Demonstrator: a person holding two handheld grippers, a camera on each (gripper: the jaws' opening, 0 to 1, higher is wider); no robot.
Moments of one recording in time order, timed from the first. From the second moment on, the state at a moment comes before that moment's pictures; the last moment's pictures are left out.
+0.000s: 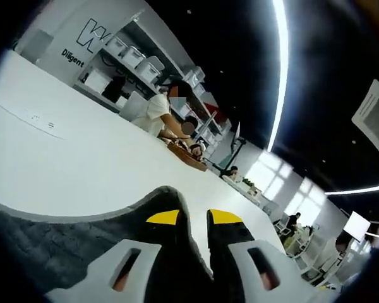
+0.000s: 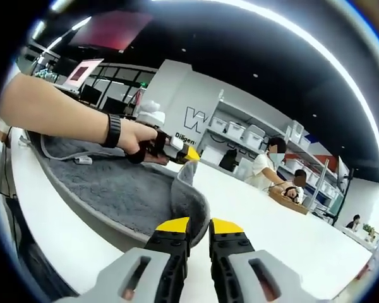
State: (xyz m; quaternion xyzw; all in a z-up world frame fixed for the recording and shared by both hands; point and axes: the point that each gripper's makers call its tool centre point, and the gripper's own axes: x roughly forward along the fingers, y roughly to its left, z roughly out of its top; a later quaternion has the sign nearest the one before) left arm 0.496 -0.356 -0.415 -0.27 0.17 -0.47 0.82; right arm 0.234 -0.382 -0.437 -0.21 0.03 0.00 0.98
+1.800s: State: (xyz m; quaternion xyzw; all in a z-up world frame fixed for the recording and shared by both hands) left arm 0.470 -0.389 -0.420 -0.13 0.13 -0.53 0.83; right arm 0.238 -0.399 -0.465 -0.22 0.10 0.01 0.97
